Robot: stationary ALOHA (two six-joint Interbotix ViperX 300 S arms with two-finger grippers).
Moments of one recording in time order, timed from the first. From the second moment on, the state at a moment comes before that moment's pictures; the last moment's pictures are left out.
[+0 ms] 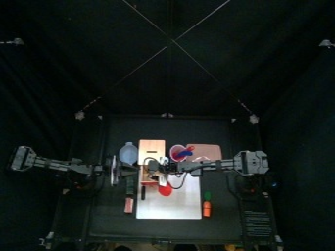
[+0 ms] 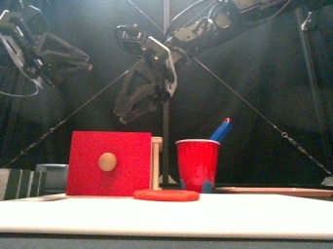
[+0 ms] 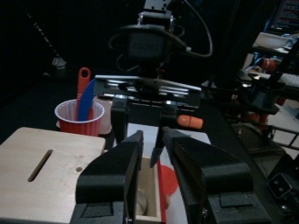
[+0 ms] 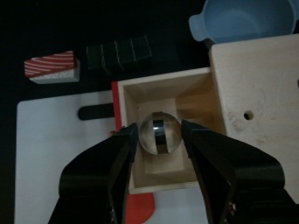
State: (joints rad) left arm -0.03 -0.70 1.31 -0.16 -0.62 0.00; right arm -0.07 0.22 0.17 0.04 0.36 0.01
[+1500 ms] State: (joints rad) left arm -0.02 -0.70 1.35 -0.18 -0.62 -0.01; right arm -0.07 0.27 0.08 -0.04 0.45 0.01
